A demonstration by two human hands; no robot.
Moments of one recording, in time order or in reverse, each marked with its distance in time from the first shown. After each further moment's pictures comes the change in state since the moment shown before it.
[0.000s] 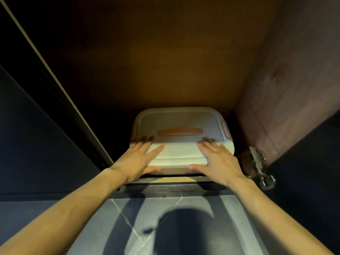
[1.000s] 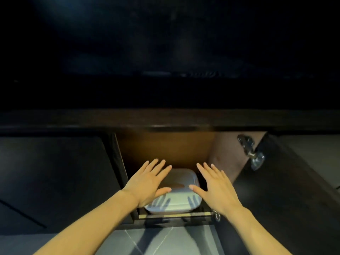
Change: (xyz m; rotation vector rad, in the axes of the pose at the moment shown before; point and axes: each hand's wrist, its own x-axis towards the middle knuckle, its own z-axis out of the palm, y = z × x) left_hand -0.165 0.053 -0.325 0.033 0.171 0.058; right_hand -0.108 -0.121 -0.337 0.030 0.047 0.110
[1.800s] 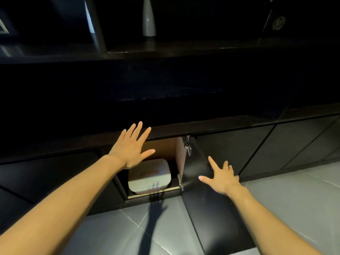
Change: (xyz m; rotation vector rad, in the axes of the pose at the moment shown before) left_hand -0.079 0.101 -0.281 0.016 0.073 -0.095; right_hand -0.186 0.038 -0.238 0.078 -0.283 0.518
